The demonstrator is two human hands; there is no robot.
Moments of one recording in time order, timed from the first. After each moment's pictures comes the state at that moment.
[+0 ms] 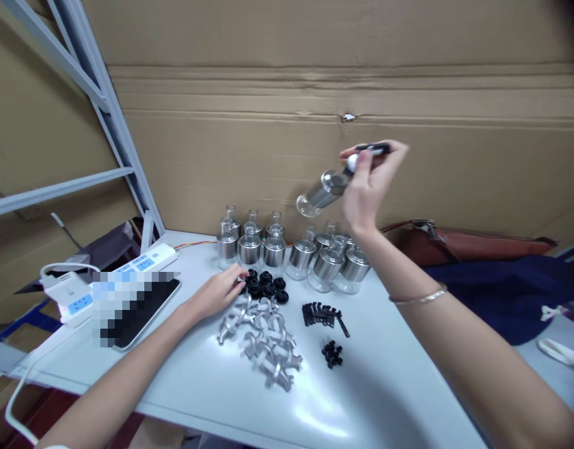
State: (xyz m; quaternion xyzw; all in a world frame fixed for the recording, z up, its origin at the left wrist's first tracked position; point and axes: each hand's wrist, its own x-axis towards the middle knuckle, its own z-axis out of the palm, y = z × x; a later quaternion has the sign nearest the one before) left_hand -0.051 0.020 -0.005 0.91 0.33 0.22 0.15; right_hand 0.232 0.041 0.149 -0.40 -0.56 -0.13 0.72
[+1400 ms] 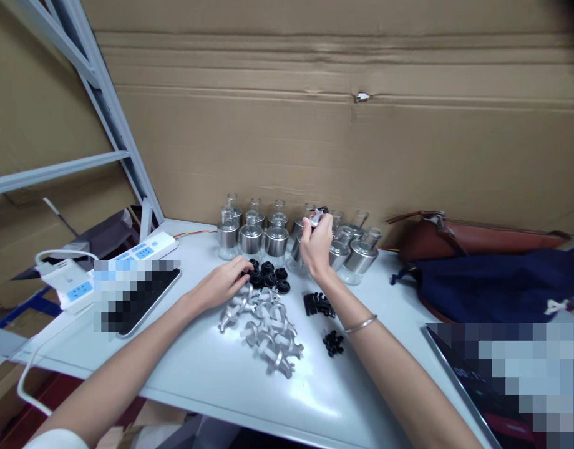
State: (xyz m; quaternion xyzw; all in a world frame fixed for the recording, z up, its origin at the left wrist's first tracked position) left_hand -0.049 0.018 -0.008 0.92 0.30 0.21 0.14; right_hand 0.197 0.043 0.014 -0.57 -0.54 -0.08 0.62
